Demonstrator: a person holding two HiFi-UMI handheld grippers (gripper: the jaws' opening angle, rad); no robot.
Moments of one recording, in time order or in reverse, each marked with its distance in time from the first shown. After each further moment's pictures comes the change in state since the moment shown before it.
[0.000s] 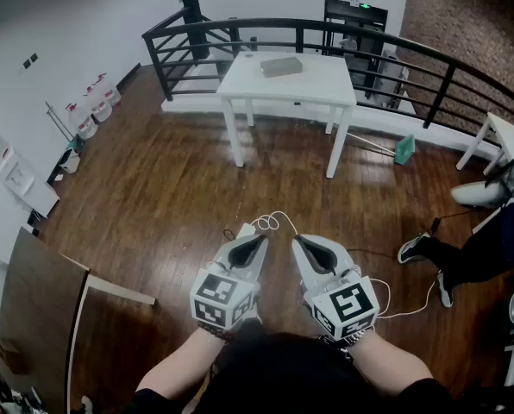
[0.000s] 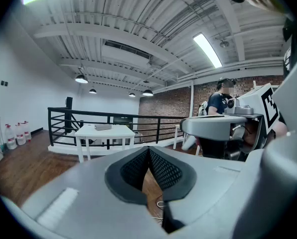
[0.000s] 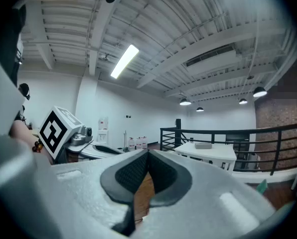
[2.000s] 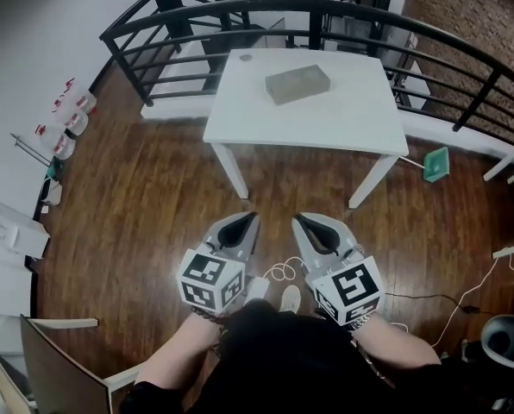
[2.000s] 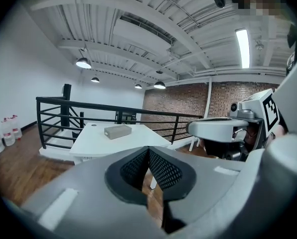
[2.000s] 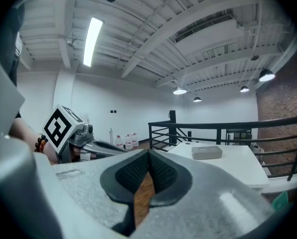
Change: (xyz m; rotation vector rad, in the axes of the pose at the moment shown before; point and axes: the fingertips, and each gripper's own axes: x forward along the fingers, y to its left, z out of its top) left arm 0.415 0.448 0.130 -0.056 0.089 -0.004; right arm 0.522 -0.333 0.031 0.056 0.057 -0.008
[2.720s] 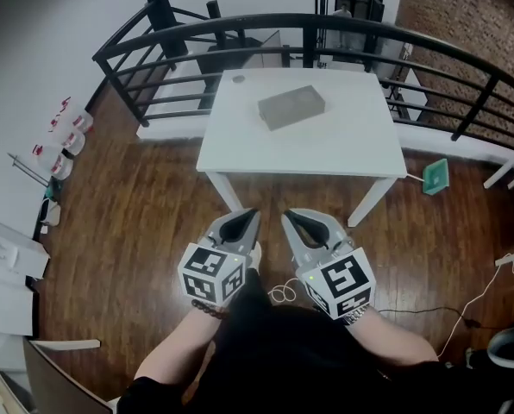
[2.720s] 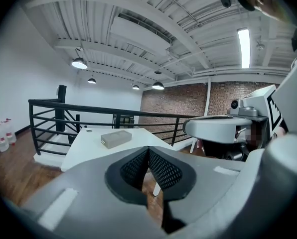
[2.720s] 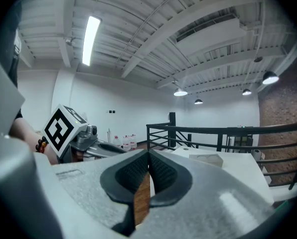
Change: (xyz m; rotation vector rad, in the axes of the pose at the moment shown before) left arm 0.080 0.035 0.041 0.029 -0.012 -0.028; right arm 0.065 -0.059 0.021 -0.020 -0.007 0.004
